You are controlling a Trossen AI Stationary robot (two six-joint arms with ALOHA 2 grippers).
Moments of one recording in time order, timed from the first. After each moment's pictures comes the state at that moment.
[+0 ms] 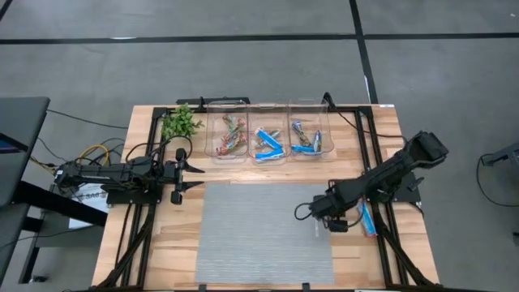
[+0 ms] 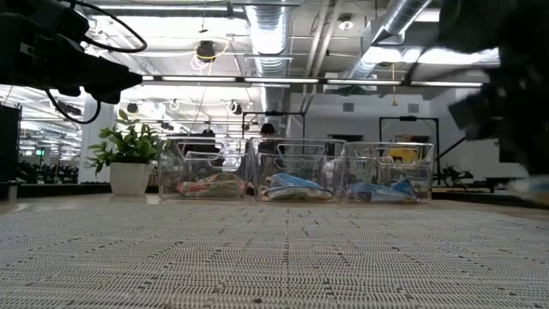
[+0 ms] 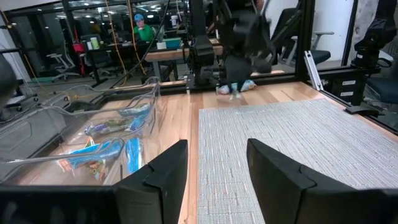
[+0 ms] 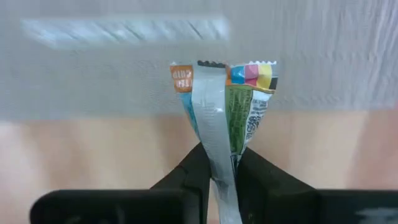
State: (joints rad) left arm -0.04 0.07 0.01 0.03 -0.02 0.10; right arm 0.43 1.53 0.81 -0.91 -0.06 0.44
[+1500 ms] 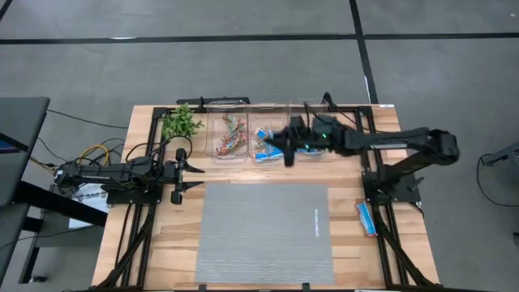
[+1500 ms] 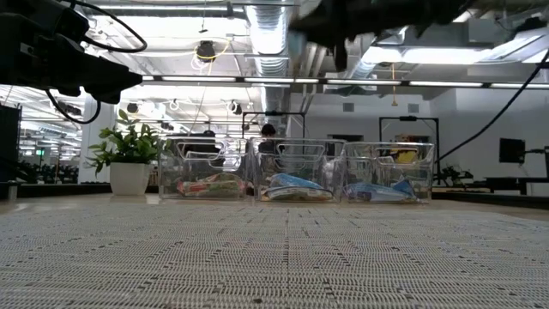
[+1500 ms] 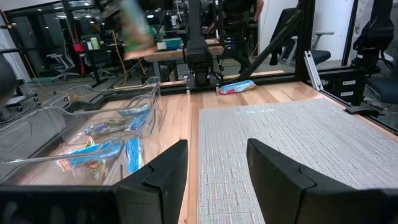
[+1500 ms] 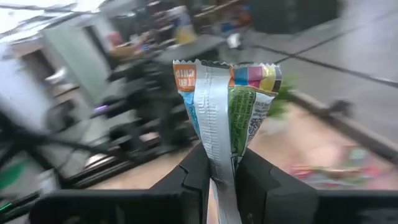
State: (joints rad) left arm -0.04 0.07 0.01 0.03 -0.02 0.10; right arm -0.20 1.37 0.89 0.35 -0.10 0.31
